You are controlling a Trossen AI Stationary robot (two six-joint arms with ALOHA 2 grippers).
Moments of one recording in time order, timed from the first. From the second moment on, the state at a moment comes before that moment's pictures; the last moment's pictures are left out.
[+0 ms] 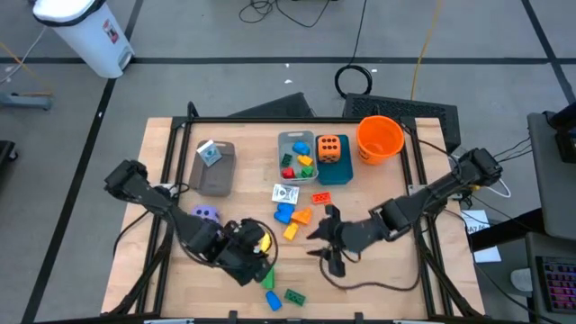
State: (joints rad) left arm -0.58 1.72 1.53 -0.96 -0.35 -1.32; right arm 0.50 1.49 1.23 -0.31 0.27 0.48
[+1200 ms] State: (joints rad) left arm -0.44 2.05 1.53 -1.02 -0.12 -1.53; right arm 0.67 1.48 1.23 -0.51 0.50 0.59
